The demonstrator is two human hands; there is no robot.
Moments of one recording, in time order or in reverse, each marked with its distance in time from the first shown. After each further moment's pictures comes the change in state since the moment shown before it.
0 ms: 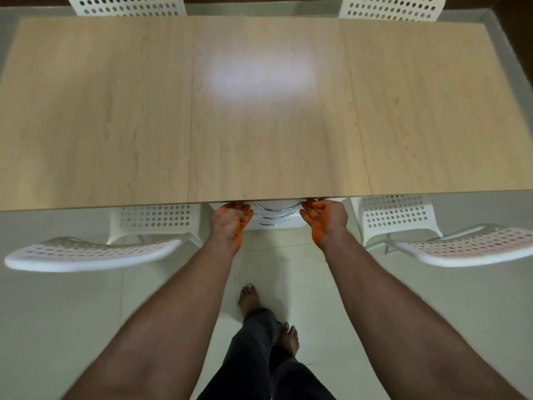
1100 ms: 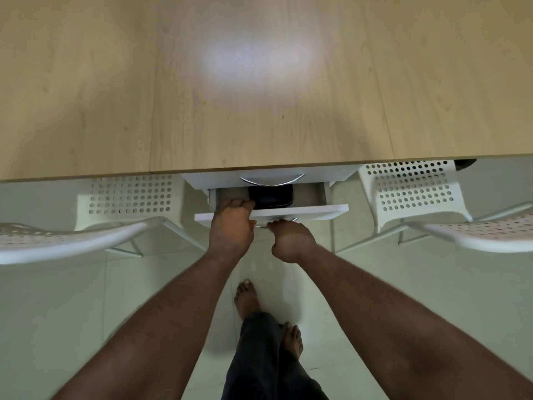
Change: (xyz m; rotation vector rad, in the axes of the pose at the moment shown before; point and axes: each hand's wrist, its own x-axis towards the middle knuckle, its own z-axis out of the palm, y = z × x) left_hand 0.054 -0.097 -0.037 1.756 -0.058 0.927; right_hand 0.077 0.126 -0.054 -2.127 -0.542 -0.485
